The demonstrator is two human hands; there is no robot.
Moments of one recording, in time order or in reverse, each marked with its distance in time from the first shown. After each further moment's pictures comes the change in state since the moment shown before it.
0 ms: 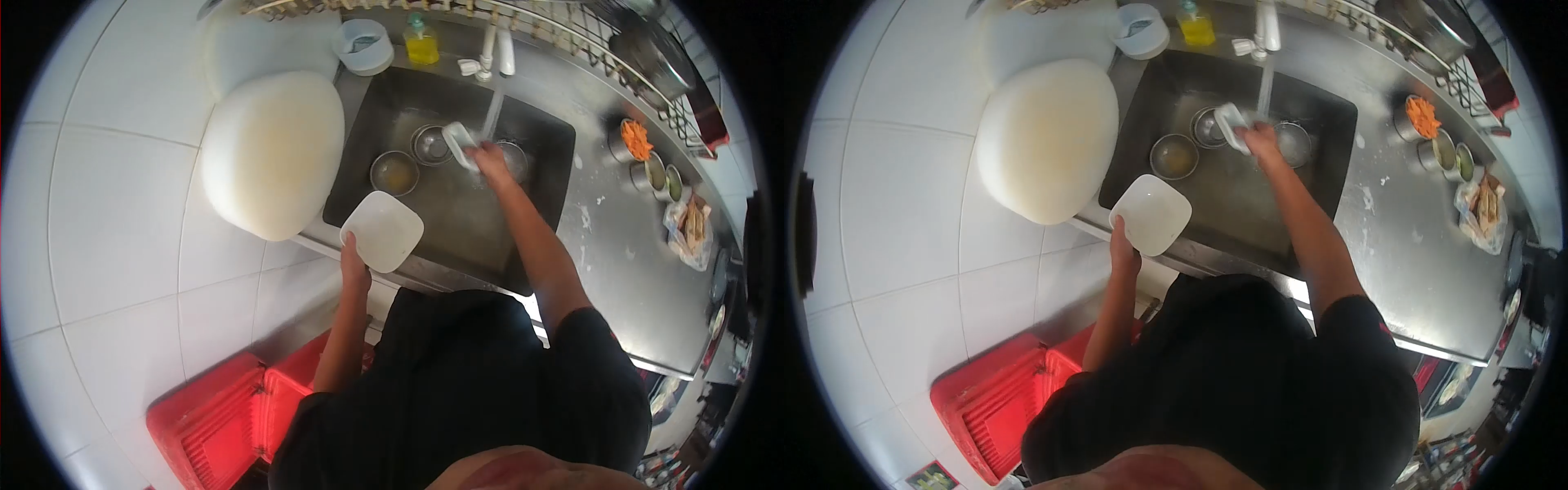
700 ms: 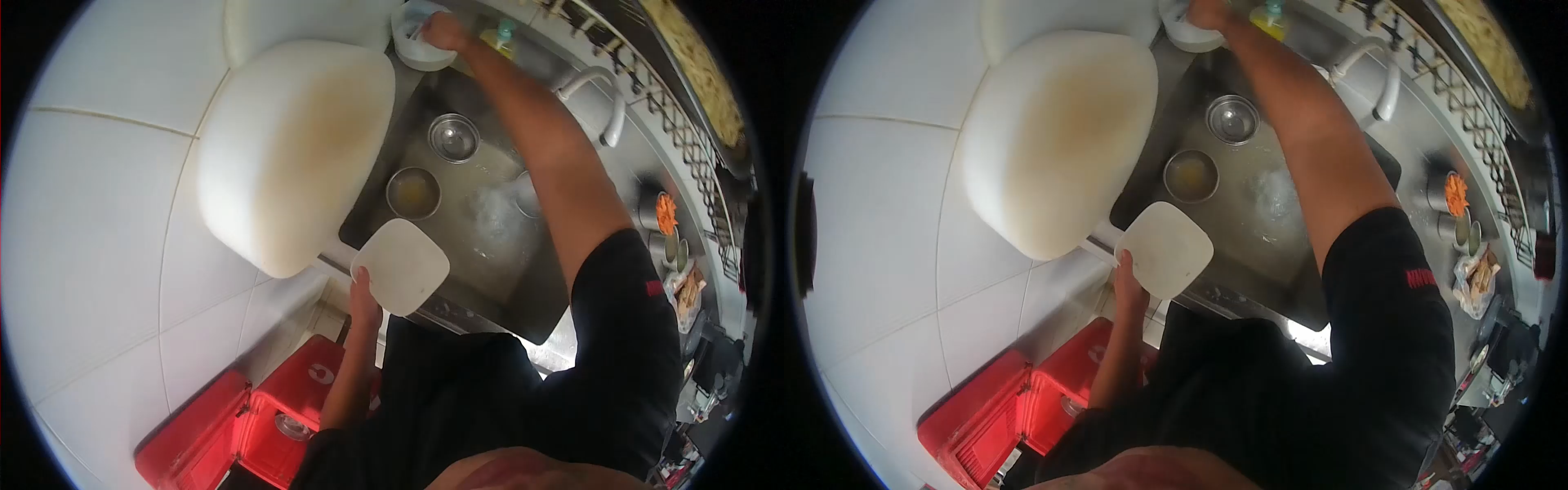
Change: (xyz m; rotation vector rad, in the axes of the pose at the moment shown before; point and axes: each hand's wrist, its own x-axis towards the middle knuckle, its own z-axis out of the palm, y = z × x) left_hand 0.016 0.014 -0.032 -0.096 0.099 -0.071; right_hand 0.273 -0.263 0.216 -1.030 -0.379 -1.013
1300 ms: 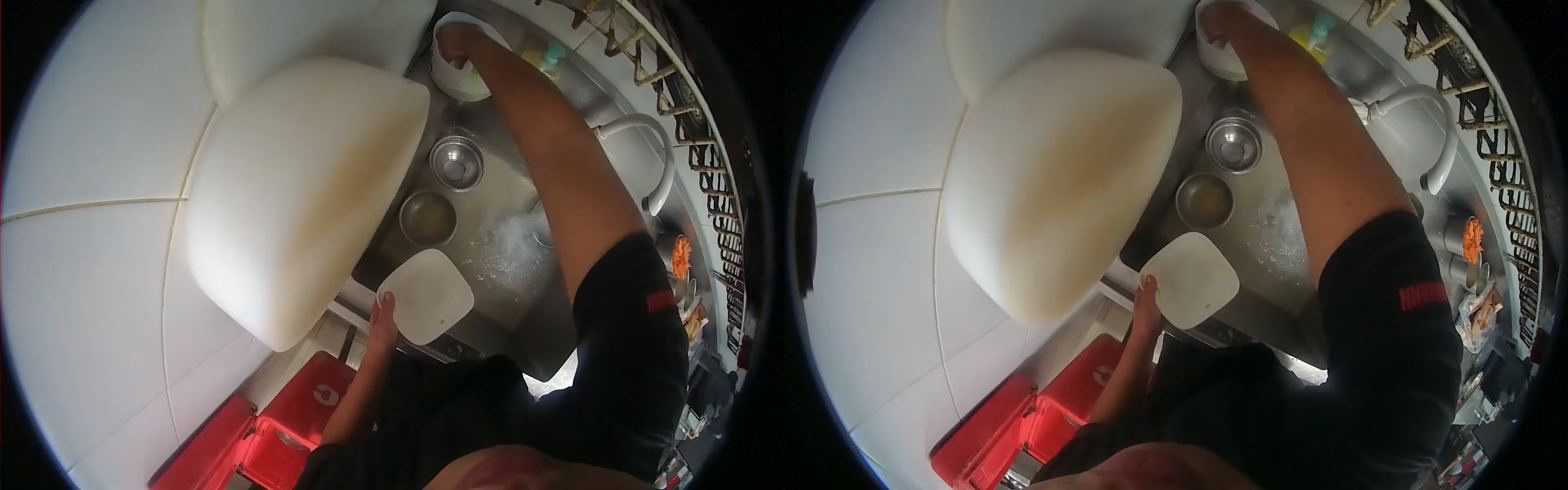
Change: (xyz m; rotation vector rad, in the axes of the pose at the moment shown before) left_hand 0.035 0.006 0.015 0.259 0.116 -0.063; right_hand 0.051 -0.034 0.019 -0.304 -0.429 0.076
